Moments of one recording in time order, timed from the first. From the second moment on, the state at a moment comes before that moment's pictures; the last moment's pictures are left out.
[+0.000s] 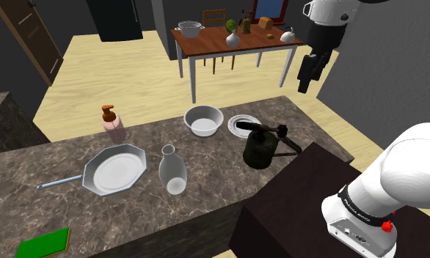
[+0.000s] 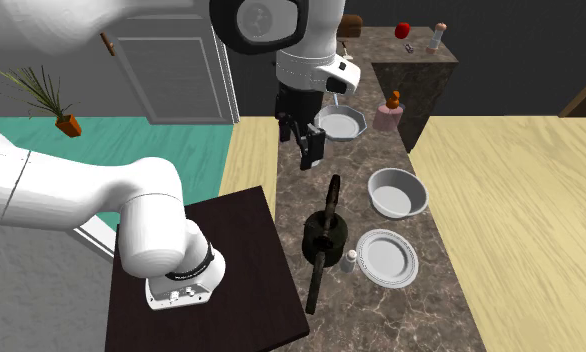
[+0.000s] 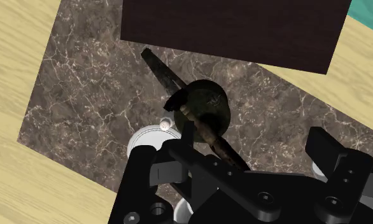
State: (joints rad) arm 0.01 -0.75 0.04 -2.44 0.00 1.59 -0.10
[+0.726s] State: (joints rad) arm 0.06 -0.53 0.19 -2.40 0.09 1.78 0.08
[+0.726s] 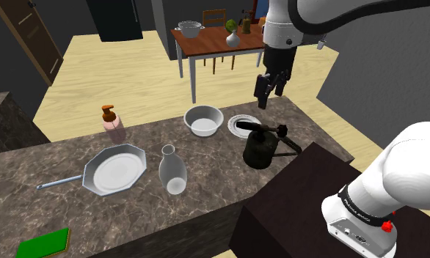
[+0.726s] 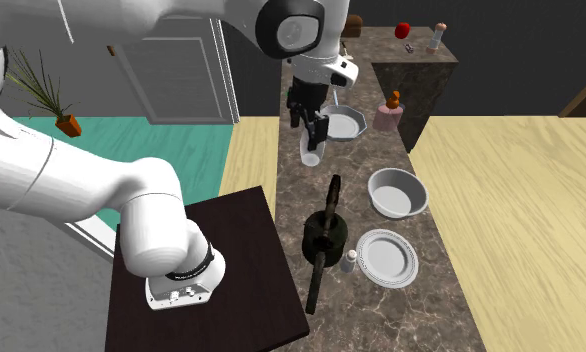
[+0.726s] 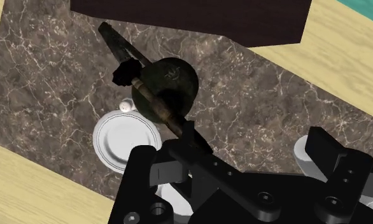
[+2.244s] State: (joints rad) arm 0.20 0.30 0.41 -1.87 -0.05 2.06 0.57
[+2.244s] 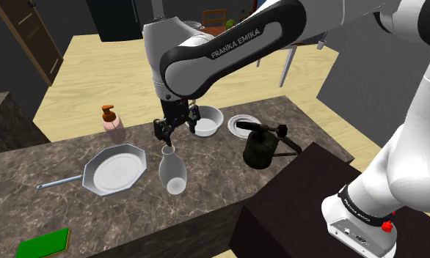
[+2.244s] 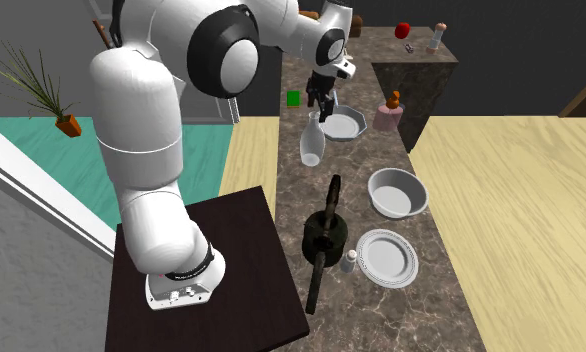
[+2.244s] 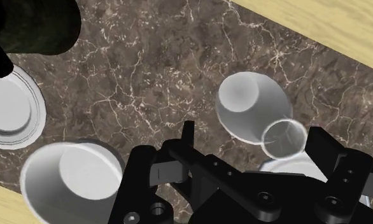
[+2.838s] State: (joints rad) arm 0.27 0.50 0.40 -1.71 -0.12 2.09 0.65
